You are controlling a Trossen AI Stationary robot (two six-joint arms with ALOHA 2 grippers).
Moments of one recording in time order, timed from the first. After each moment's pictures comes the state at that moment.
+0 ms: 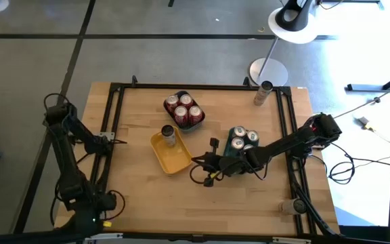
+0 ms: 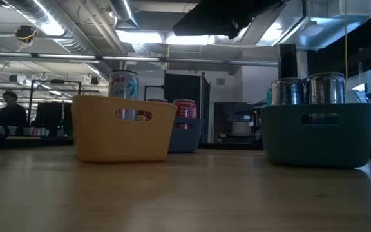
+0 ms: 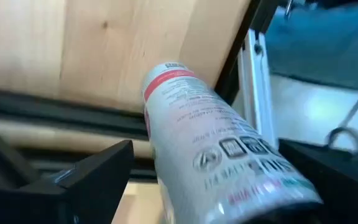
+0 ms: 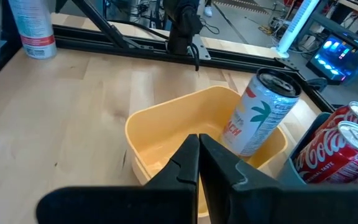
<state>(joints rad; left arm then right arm) -1.25 1.42 1.04 -0.85 0.15 -1.58 0.36 1.69 1.06 0.23 0.52 -0.01</state>
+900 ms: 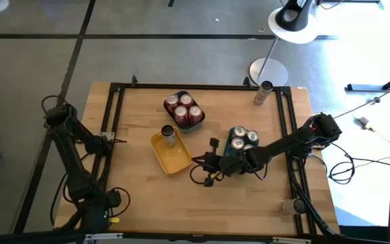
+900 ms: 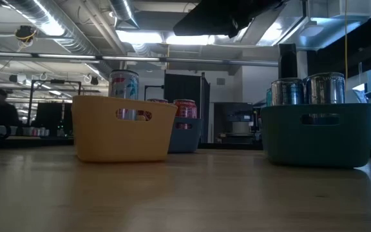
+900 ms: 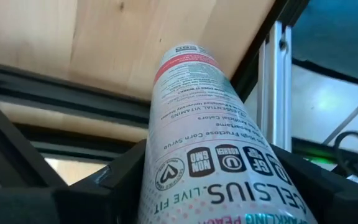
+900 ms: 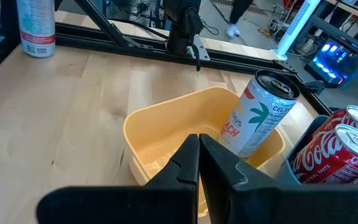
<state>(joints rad) -1.14 1.46 1.04 -0.88 0.26 -1.56 0.37 1.69 1.06 0.23 0.52 -0.03</state>
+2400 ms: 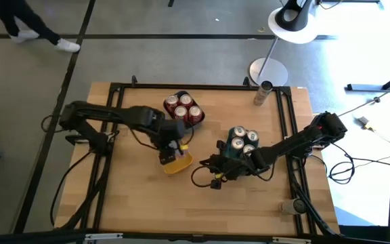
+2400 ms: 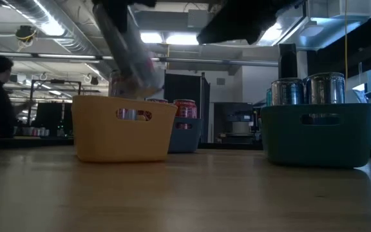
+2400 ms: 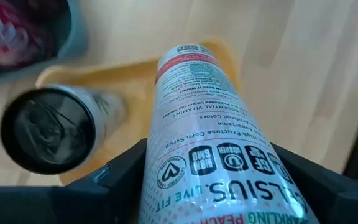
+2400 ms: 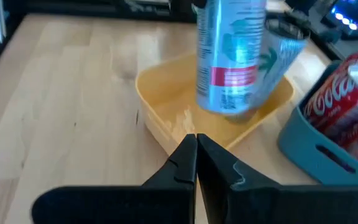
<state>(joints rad) -0.07 1.57 1.51 -1.19 0.02 -0.41 0.41 1.62 1.05 0.00 0.51 0.18</state>
